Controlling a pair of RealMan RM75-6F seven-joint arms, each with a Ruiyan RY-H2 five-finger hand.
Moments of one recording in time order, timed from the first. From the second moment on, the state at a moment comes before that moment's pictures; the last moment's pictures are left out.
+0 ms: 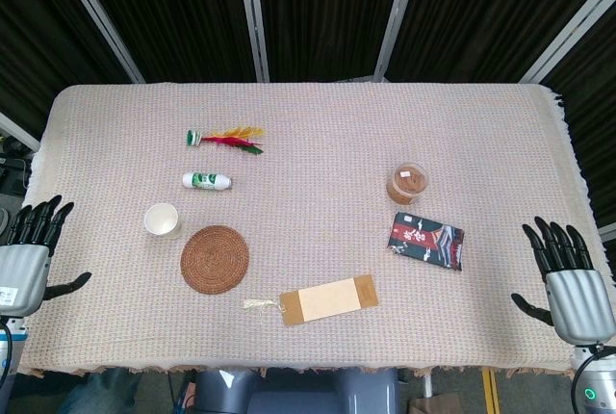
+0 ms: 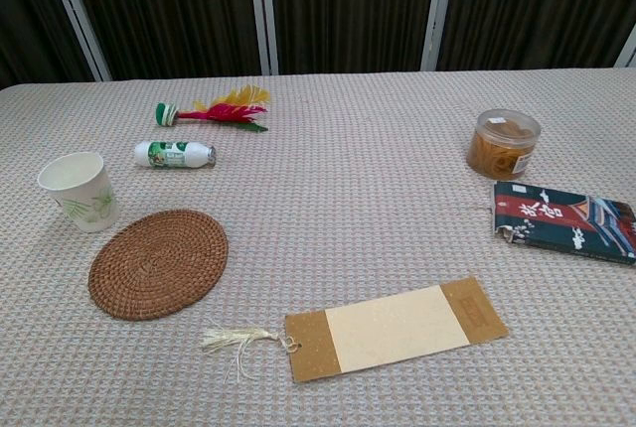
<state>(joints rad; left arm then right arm) -0.17 -1.12 -0.03 -1.73 1.45 1.49 0.17 0.08 -1.11 0.05 -1.62 -1.60 1.57 -0.12</state>
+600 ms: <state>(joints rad) -0.33 -1.17 -0.09 -1.65 1.39 1.23 0.20 0.09 -1.12 0.06 -1.60 -1.58 1.54 -0.14</state>
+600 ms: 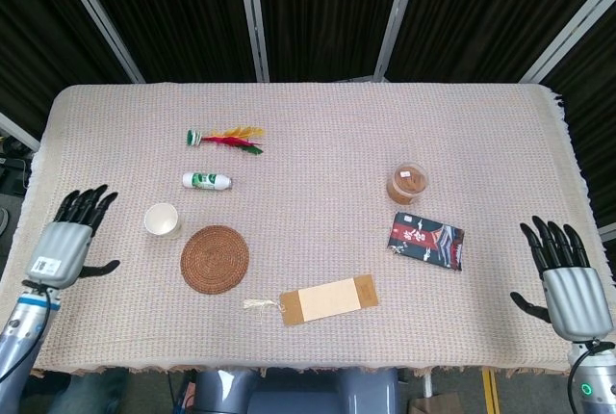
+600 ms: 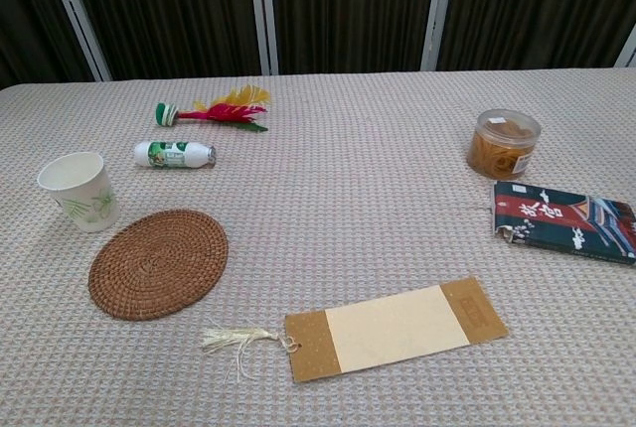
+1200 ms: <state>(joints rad) -0.59 -1.42 -0.15 -1.34 1.19 0.88 0.36 0.11 -1.16 0.10 -1.58 -1.48 1.49 -0.20</state>
